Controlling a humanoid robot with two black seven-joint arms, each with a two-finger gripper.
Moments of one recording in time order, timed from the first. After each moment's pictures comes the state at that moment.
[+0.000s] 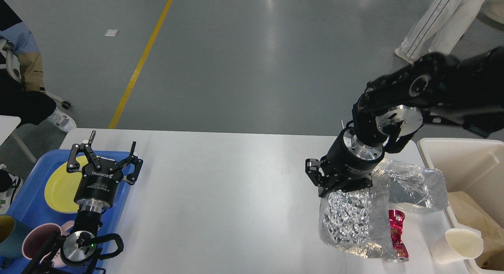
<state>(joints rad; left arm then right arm) -0.16 0.08 -1.48 -0.93 0.17 -0.55 -0.19 2.14 -0.13 -1.15 1.52 0.33 0.59 -0.22</state>
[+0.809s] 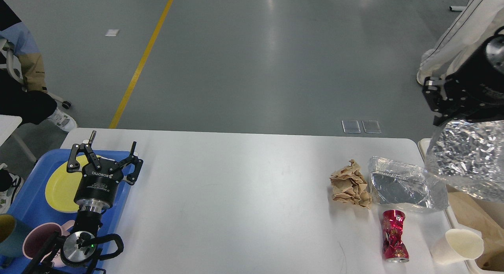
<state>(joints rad) -0.16 0.08 -1.48 -0.93 0.17 -0.55 -0.19 2.47 -0.32 -1.70 1.48 0.31 0.66 -0.21</state>
